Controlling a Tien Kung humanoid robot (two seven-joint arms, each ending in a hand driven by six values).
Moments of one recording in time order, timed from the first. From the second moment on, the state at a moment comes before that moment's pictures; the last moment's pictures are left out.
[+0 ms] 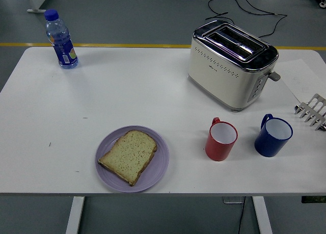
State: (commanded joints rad) left arm -0.01 0.04 -0.88 -0.18 0.62 0.14 0.11; right arm 0.24 -0.34 1.70 1.15 -0.17 -0.12 0.07
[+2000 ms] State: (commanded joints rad) left arm -0.01 0.04 -0.90 -0.18 0.65 0.14 0.12; right arm 0.20 -0.31 1.75 1.08 -0.17 -0.10 0.09
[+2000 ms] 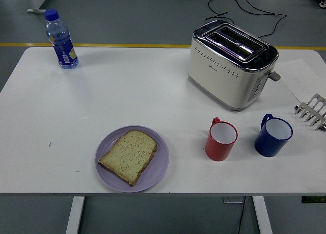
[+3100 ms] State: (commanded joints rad) left arm -0.02 0.04 -0.89 -0.18 0.65 0.13 0.12; right arm 0.20 -0.31 1.75 1.08 -0.16 -0.10 0.09
